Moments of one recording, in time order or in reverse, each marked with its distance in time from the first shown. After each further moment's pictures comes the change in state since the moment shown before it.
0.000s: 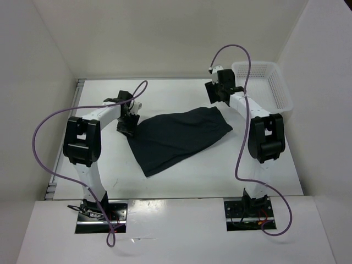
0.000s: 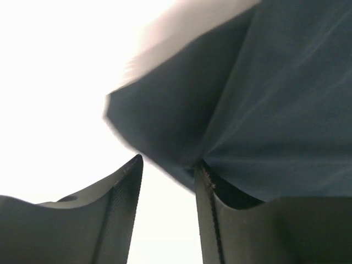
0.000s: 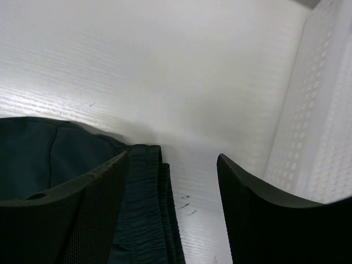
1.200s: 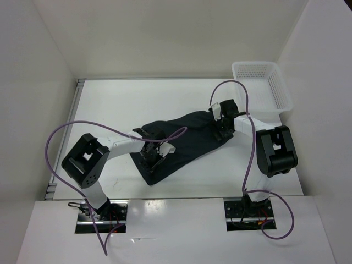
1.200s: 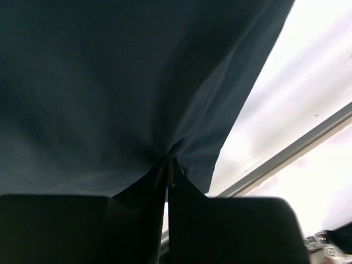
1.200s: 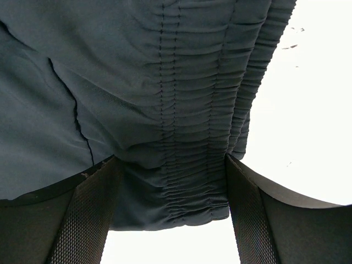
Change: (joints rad) left arm -0.513 -0.237 -0.394 -0.027 0.229 -0.002; right arm 0.000 -0.240 -0.534 -0.098 -0.101 -0.143
